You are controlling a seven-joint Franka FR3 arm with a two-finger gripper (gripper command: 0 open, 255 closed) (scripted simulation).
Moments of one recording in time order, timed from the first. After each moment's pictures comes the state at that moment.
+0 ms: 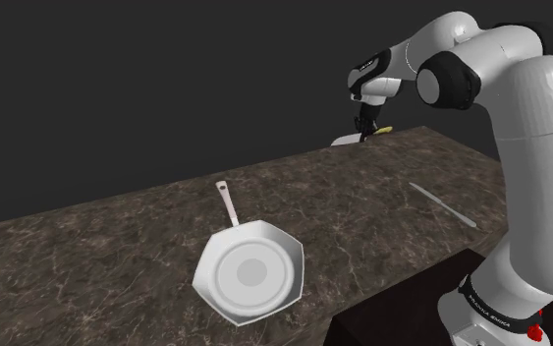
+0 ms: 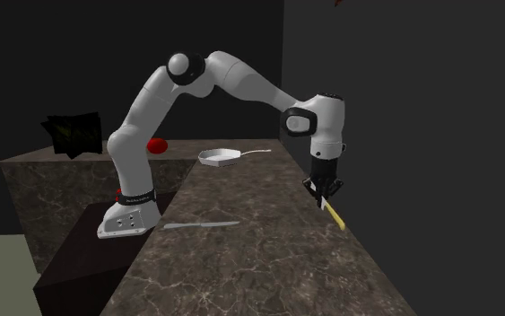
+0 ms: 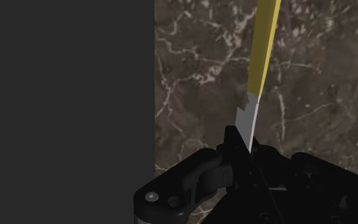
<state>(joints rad) -0.05 0.62 -0.64 -1.63 0.46 2.11 -2.08</state>
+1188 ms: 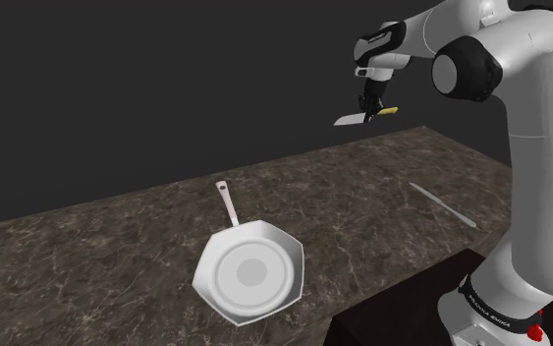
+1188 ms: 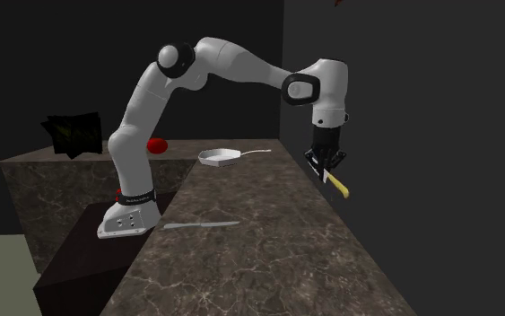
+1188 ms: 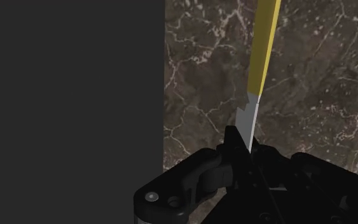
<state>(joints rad) -0.02 0.52 -0.68 -1.53 0.38 1.93 -2.03</state>
